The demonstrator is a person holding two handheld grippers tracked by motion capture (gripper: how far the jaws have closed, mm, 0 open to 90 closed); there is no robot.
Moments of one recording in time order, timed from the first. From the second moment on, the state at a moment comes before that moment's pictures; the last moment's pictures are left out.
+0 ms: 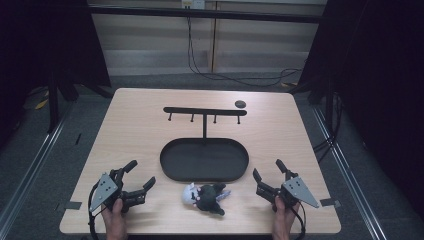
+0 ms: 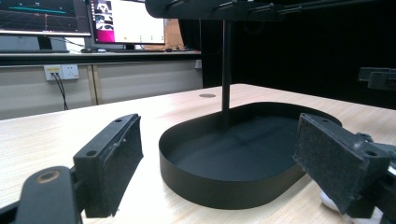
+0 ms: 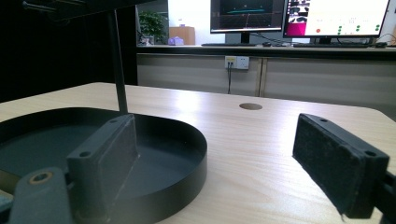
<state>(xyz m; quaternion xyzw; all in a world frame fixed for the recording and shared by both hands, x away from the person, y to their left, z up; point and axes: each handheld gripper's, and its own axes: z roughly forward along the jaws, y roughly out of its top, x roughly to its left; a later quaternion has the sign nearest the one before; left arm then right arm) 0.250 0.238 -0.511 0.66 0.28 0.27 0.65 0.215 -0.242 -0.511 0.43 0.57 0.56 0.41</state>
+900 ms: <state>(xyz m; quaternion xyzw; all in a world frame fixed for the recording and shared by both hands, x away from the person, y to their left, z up) 0.251 0.237 -0.510 0.66 0.28 0.27 0.65 0.222 -0.235 -0.507 0.46 0.61 0.53 0.37</state>
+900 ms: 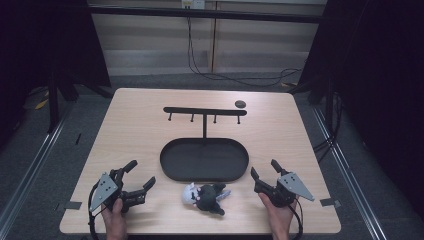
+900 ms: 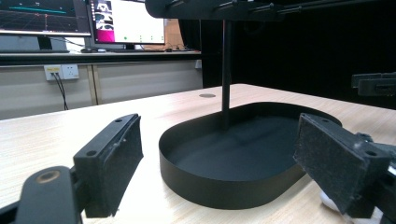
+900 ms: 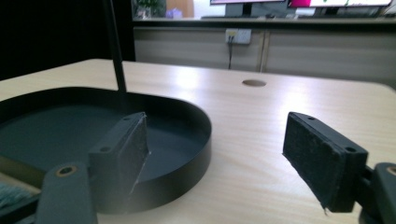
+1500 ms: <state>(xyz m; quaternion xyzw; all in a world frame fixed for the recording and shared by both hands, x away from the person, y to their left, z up) 0.251 0.237 -0.510 0.66 0.28 0.27 0.65 0.229 -0.216 -0.482 0.41 0.70 0.51 0.27</state>
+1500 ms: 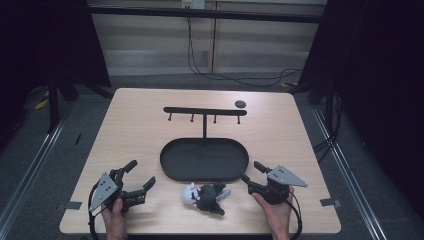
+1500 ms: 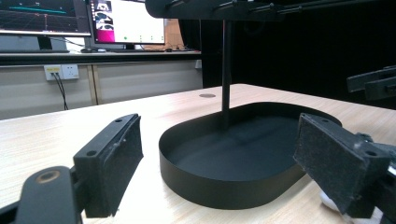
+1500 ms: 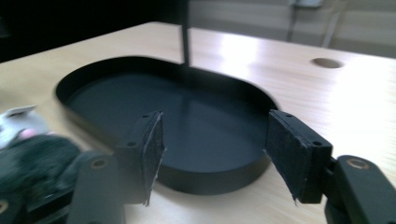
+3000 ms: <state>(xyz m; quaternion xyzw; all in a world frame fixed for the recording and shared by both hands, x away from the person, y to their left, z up) 0.251 0.238 -0.510 0.66 0.28 0.27 0.65 0.269 -0.154 -0.457 0.27 0.92 0.27 0.00</state>
